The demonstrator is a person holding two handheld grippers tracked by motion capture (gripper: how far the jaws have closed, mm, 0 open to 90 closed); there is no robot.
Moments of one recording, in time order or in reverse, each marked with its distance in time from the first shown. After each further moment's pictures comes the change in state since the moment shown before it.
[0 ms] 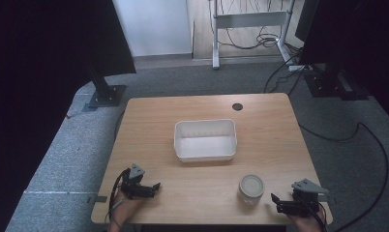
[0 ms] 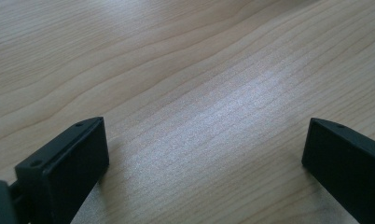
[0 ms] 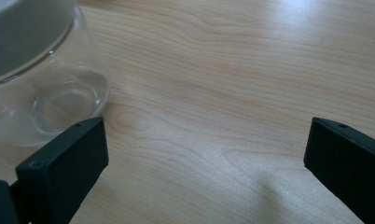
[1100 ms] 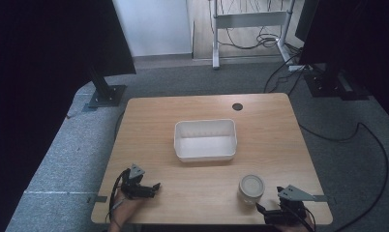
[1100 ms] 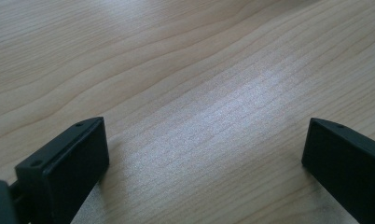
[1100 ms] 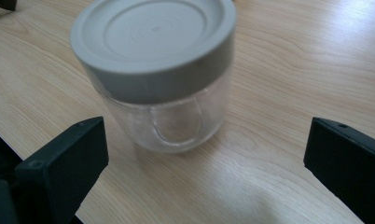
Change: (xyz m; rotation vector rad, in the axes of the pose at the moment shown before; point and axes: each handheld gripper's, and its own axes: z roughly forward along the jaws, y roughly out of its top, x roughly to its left) left arm 0.000 0.000 0.000 0.000 0.003 -0.002; right arm 0.048 0.006 -0.005 -0.045 0.174 -0.084
